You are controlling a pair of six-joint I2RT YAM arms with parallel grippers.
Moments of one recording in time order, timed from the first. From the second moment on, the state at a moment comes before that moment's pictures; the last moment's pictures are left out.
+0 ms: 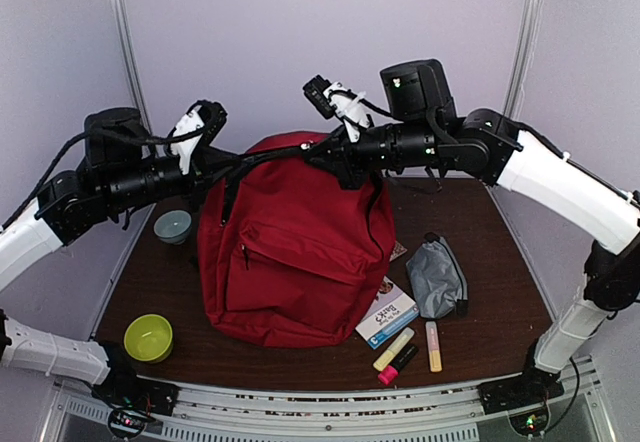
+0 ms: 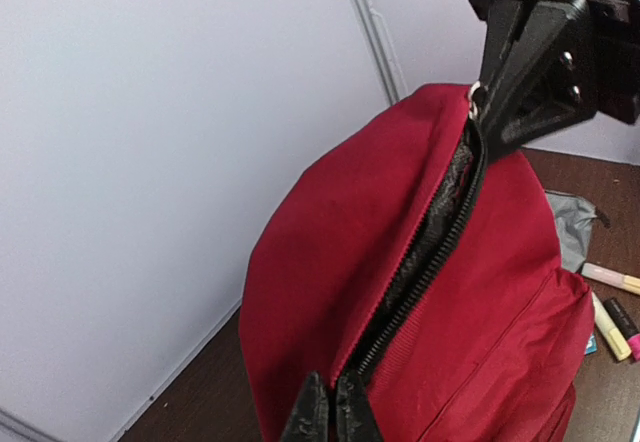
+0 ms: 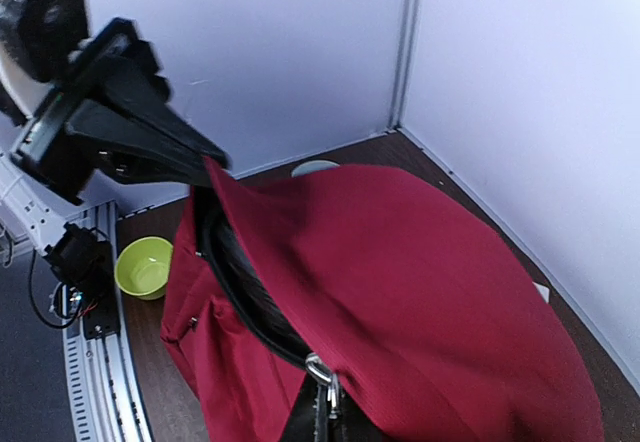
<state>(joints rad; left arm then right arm) -0.79 1.06 1.21 -0.36 0.03 0.35 0.98 1.63 1.83 -0.54 -0.10 -0.07</state>
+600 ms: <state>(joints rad) -0.79 0.82 1.02 -0.35 -0.09 0.33 0.72 1.49 1.68 -0.56 -0.30 0.05</state>
